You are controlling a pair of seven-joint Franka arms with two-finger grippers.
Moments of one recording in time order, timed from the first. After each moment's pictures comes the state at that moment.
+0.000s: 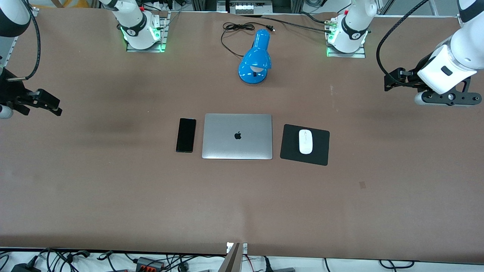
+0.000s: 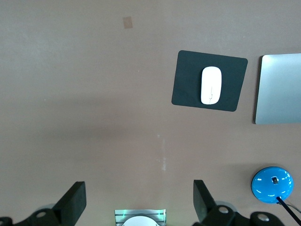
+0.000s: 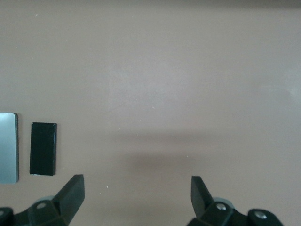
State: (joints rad) left arm 0.09 0.05 -0.21 -1.55 0.00 1.44 -0.09; right arm 0.01 0.03 -0.06 -1.72 -0.01 1.84 -0.07
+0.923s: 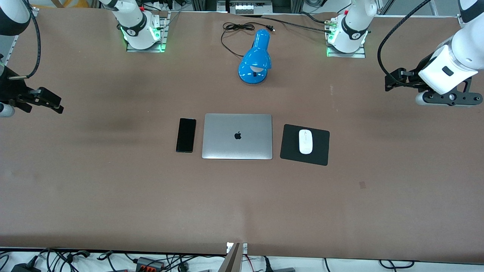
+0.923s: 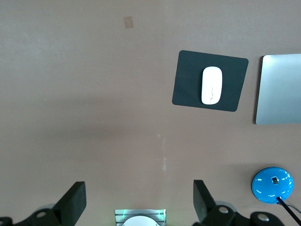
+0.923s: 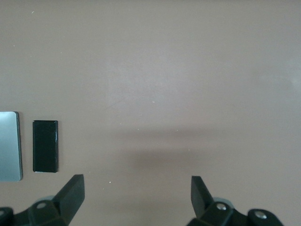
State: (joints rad) left arm 0.09 0.05 -0.21 -1.56 0.00 1.44 -0.09; right arm 0.00 0.01 -0.06 -1.72 -0.01 1.81 -0.04
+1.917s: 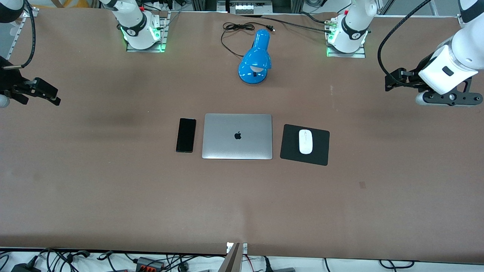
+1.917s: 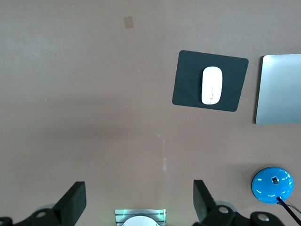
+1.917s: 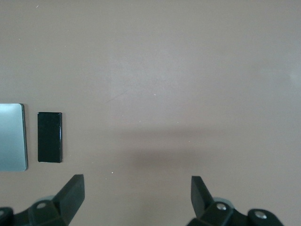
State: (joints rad) left arm 0.09 0.05 -0.21 -1.56 0.00 1.44 -0.09; right arm -0.04 -0.03 -0.02 -1.72 -0.01 1.76 -0.04
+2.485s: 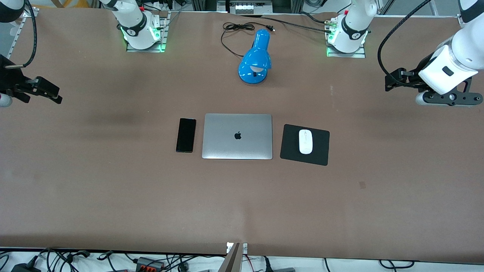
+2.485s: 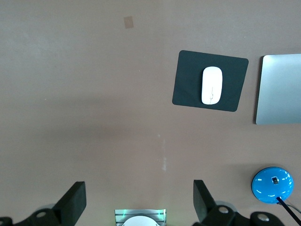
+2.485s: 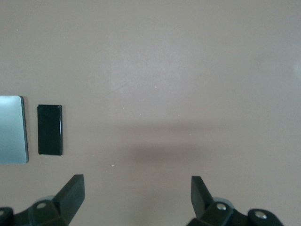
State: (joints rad) left arm 0.10 0.05 -0.21 -1.56 0.00 1.44 -0.09; right arm -0.04 -0.03 -0.01 -1.72 -0.01 1.72 -0.04
